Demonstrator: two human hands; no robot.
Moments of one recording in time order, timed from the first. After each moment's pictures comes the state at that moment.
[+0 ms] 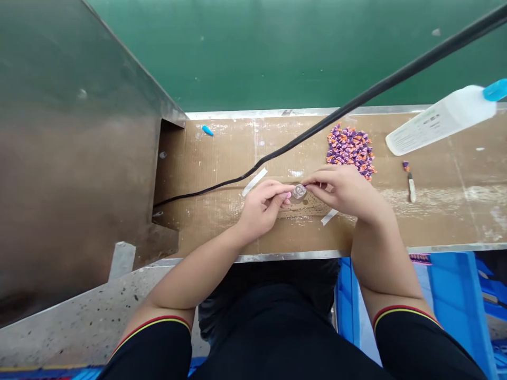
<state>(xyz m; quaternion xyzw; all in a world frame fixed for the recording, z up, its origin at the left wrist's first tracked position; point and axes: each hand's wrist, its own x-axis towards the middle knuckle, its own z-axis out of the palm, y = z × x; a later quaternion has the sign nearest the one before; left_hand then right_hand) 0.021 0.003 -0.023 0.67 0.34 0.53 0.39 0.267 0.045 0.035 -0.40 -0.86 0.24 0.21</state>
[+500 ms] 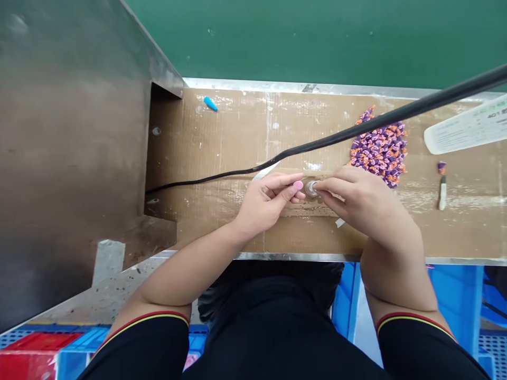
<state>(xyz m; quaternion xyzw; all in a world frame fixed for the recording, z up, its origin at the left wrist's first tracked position) 0.015 0.002 -0.016 0.44 0.38 0.51 0.64 0.251 0.028 0.025 -0.37 -0.90 0.10 0.18</state>
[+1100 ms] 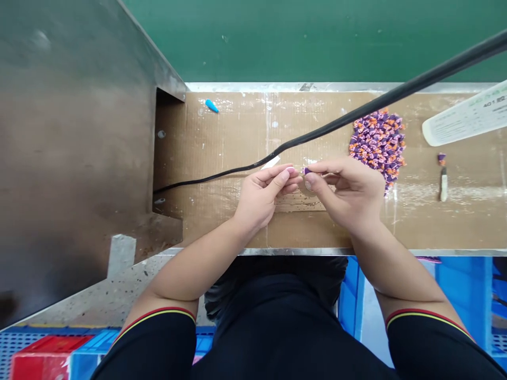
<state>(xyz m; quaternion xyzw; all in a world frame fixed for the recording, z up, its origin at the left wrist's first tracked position) 0.021 0.003 -0.011 0.22 0.42 0.53 0.70 0.200 0.009 0.021 -0.44 -0.72 0.24 0.48</state>
